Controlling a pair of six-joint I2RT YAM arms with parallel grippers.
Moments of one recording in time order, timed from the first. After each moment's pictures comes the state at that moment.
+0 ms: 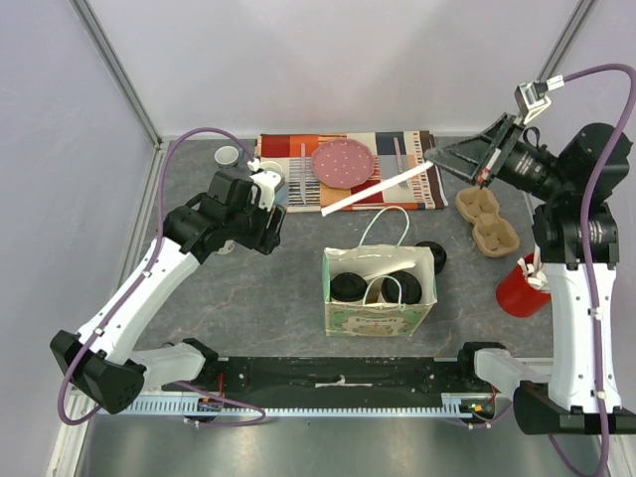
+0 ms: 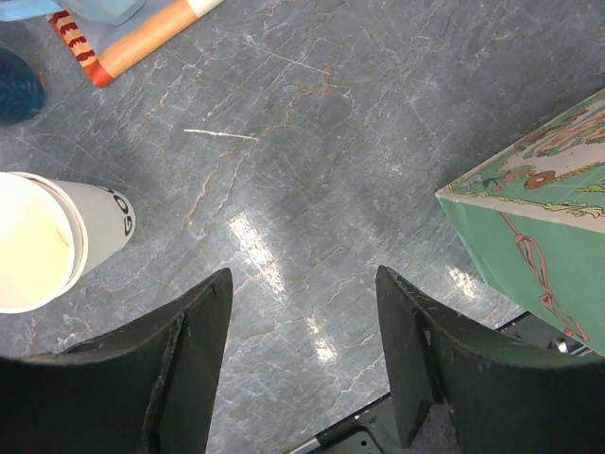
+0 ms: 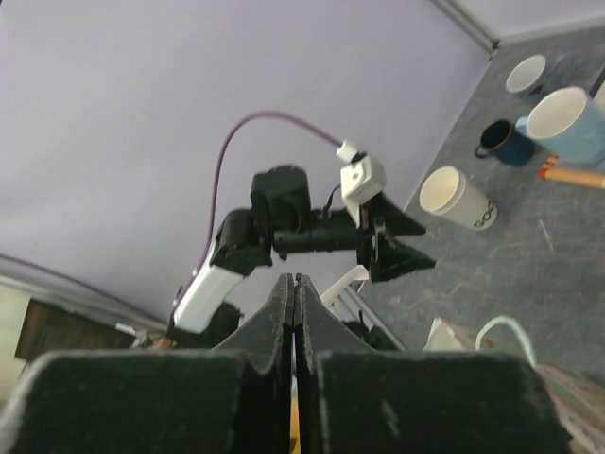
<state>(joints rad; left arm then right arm) -0.53 1.19 1.26 -0.89 0.03 0.00 -0.02 1.09 1.57 -0.36 -0.94 1.08</state>
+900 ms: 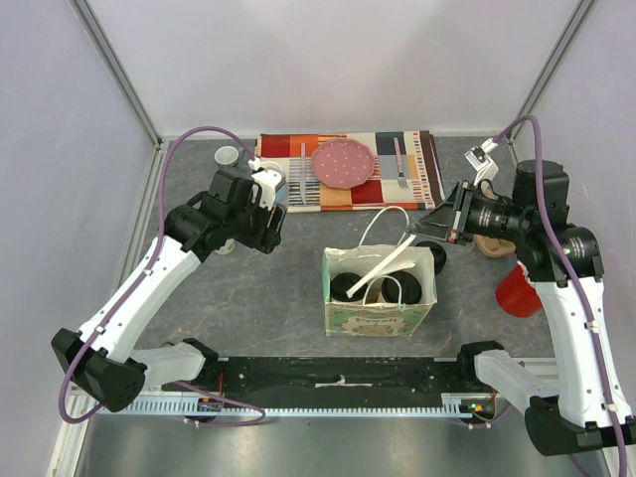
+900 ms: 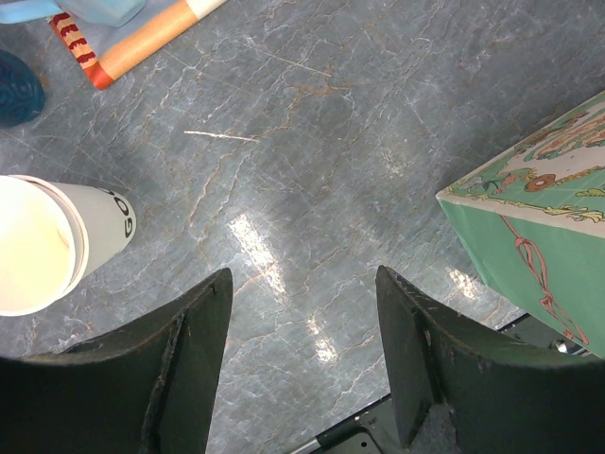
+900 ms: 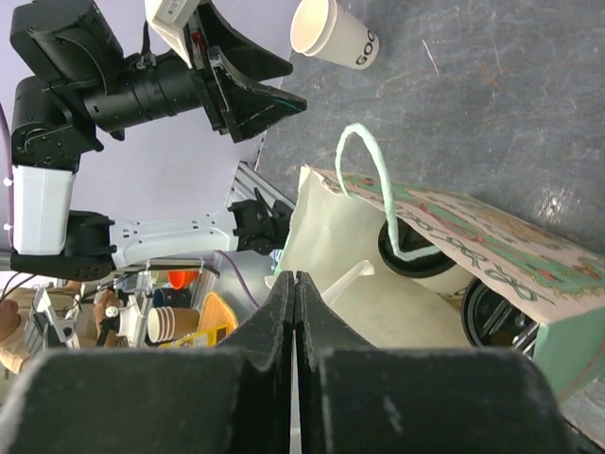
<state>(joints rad) -0.53 1.20 1.27 -0.89 0.03 0.00 0.11 0.99 1.42 -0.96 -0.85 0.57</state>
